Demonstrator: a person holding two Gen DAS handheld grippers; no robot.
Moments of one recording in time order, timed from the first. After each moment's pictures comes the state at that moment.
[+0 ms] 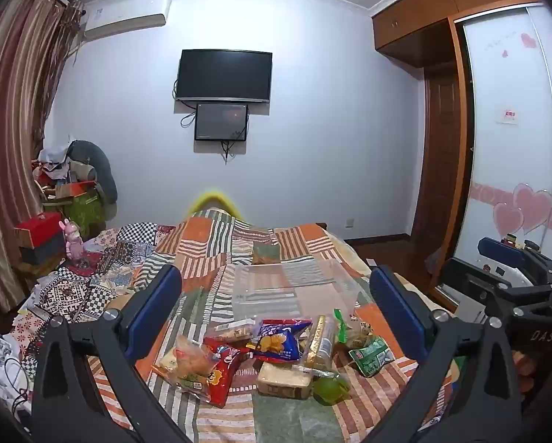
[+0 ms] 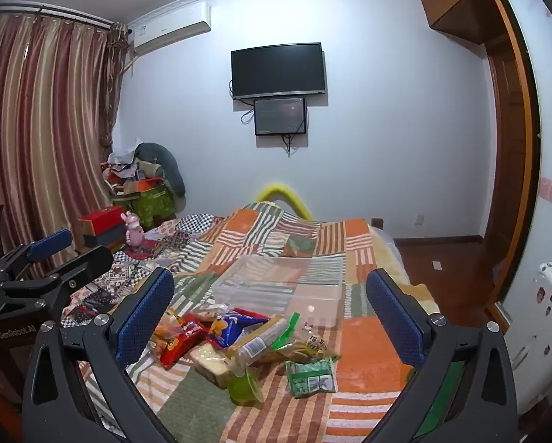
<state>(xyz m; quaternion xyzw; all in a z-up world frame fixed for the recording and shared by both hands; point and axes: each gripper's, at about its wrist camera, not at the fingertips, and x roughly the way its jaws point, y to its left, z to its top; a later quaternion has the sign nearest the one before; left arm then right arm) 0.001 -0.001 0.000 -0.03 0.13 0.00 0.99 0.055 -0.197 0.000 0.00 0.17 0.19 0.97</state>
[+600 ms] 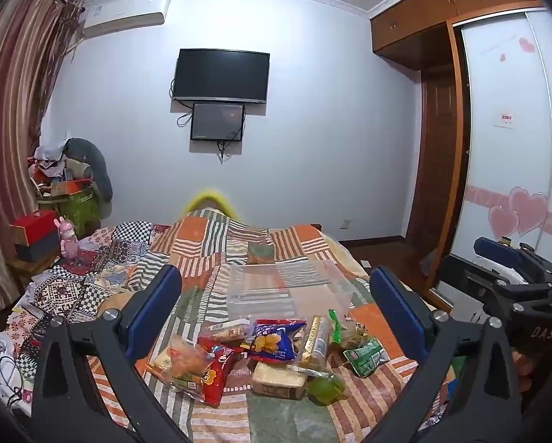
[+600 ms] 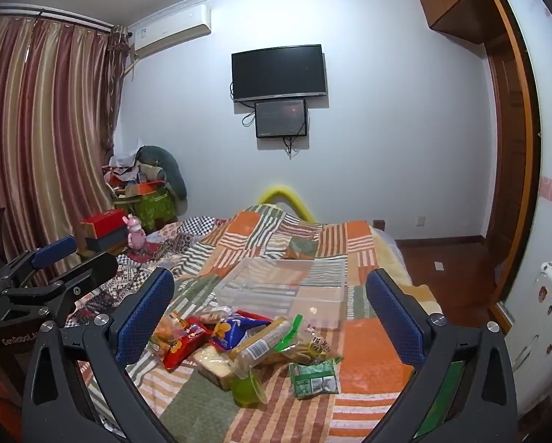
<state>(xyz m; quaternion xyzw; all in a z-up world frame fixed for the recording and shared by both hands) 0.001 0.000 -0.002 -0.04 0.12 0.00 0.99 0.054 -0.196 0.000 0.00 0.17 0.19 0.97</state>
